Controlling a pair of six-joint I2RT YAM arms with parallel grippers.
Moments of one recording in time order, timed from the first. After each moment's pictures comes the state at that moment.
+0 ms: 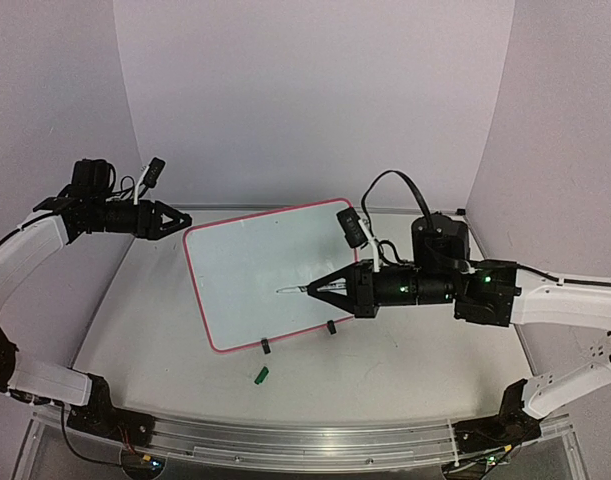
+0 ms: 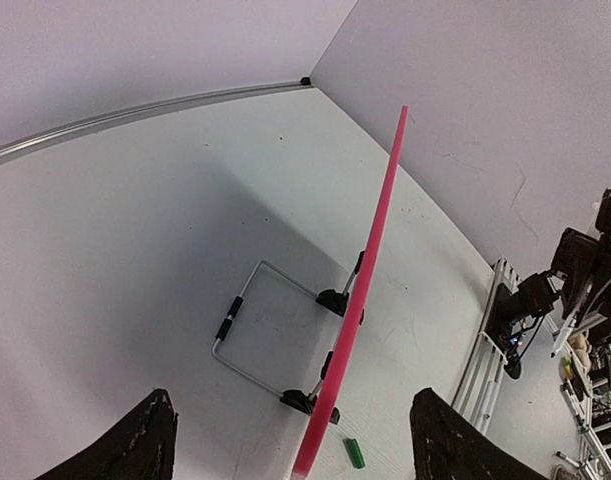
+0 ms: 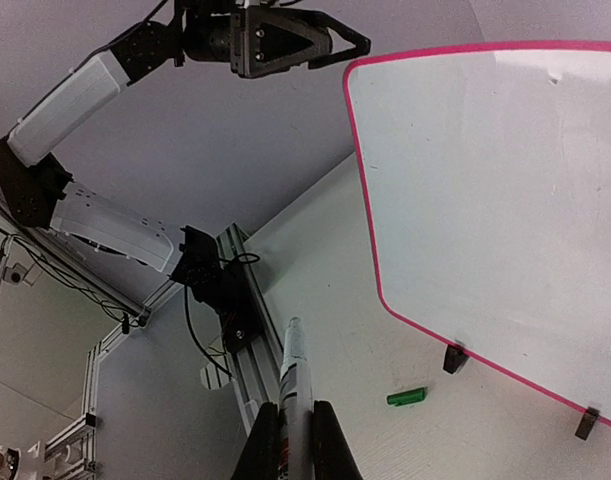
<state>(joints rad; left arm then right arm) -0.12 1.23 1.10 -0.48 0.89 0.02 1.05 1.26 0.94 0.05 -0.31 0.50</state>
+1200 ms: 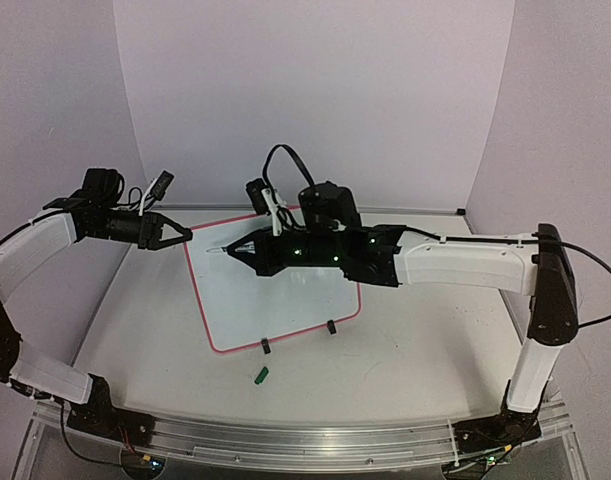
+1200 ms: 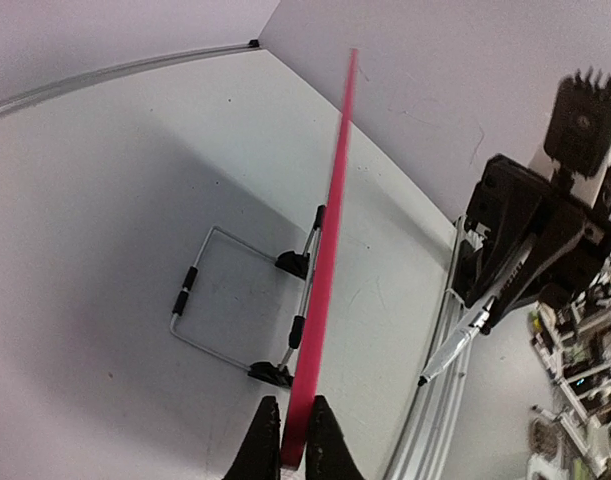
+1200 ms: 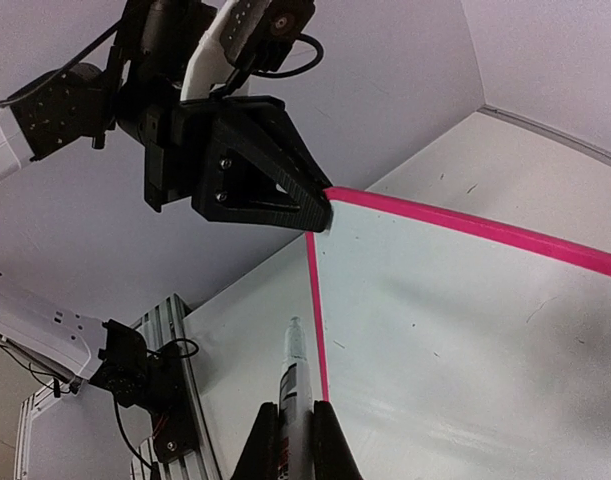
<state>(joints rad) -0.12 1.30 1.10 -0.58 1.03 0.14 1.06 1.86 1.53 0.08 -0.22 0.39</state>
